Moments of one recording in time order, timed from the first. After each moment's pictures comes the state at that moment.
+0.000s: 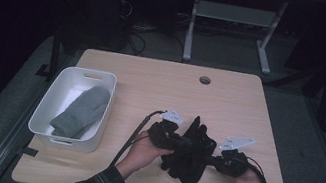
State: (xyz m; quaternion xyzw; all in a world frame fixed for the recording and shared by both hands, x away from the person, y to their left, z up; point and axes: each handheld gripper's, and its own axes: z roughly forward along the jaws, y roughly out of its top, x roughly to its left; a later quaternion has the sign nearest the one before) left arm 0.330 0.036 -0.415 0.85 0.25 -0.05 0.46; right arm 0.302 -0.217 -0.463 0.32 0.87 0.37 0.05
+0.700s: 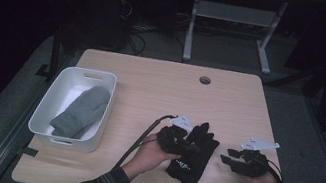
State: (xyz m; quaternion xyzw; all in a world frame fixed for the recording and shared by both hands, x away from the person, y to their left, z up) left arm 0.323 0.010 -0.423 0.87 0.20 -0.06 0.45; right arm 0.303 -0.270 -0.462 0.39 0.83 0.37 0.13
